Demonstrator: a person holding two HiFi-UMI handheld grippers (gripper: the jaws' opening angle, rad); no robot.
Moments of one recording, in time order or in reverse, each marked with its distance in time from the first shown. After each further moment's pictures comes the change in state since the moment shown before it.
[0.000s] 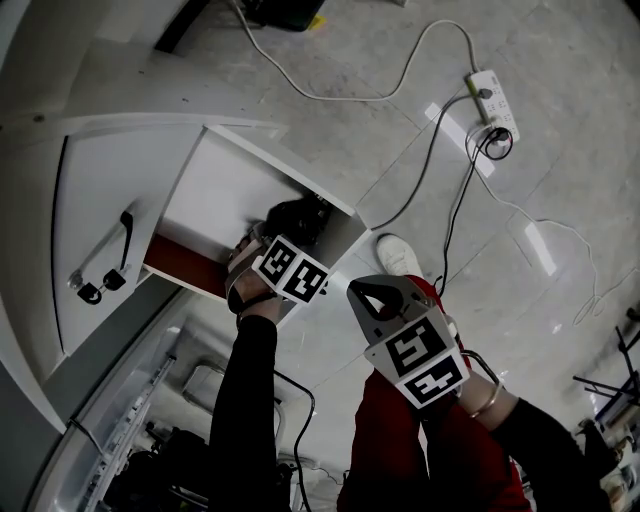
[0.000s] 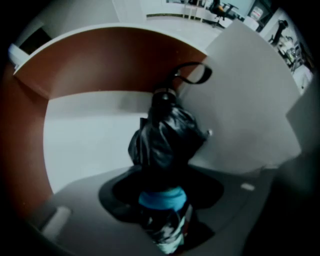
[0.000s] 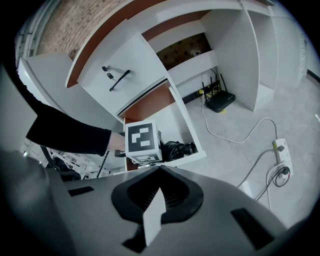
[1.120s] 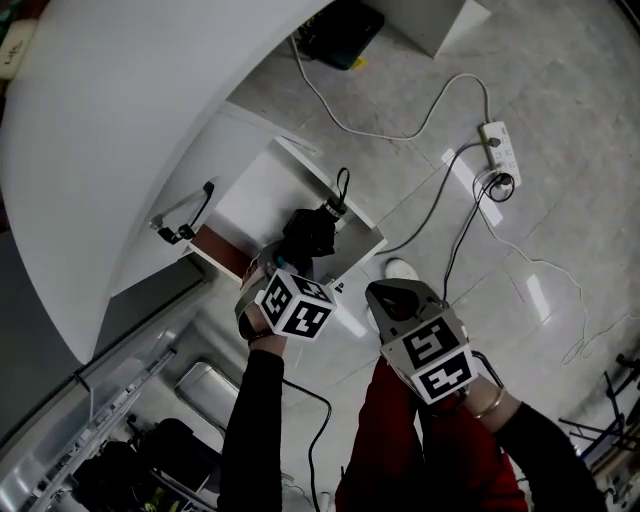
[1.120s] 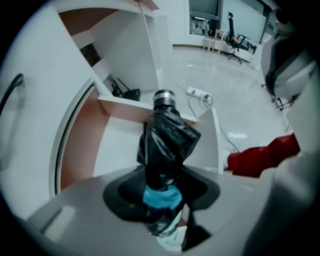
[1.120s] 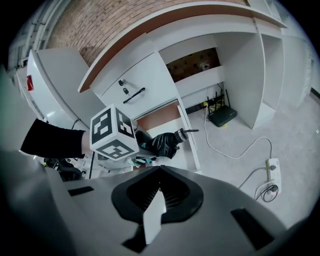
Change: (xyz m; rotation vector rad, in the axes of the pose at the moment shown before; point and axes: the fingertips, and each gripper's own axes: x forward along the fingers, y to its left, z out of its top) left arm -0.132 0.017 -0.006 -0.234 -0.257 0.115; right arm -0.050 0.024 0.039 -0.100 -0.031 -0.022
